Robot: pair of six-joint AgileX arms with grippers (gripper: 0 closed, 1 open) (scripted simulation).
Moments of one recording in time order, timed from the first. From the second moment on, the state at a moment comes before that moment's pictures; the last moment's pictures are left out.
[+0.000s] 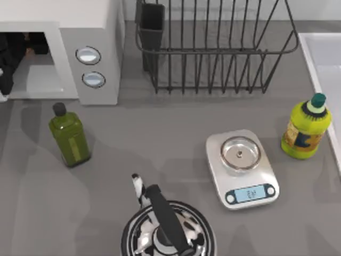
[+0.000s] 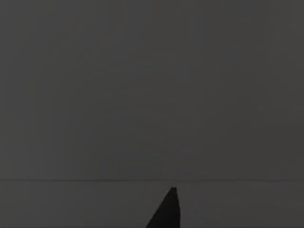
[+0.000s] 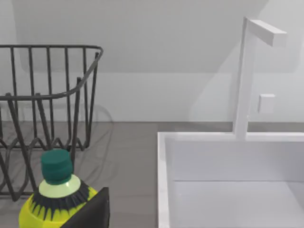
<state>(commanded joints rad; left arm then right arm) 0.09 2.60 1.65 0.67 0.11 0.04 0.00 0.00 0.00 0.00 0.00 0.00</state>
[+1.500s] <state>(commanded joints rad) -0.17 2.06 1.10 0.58 -0.61 -0.22 0.00 0.00 0.00 0.00 0.00 0.00</state>
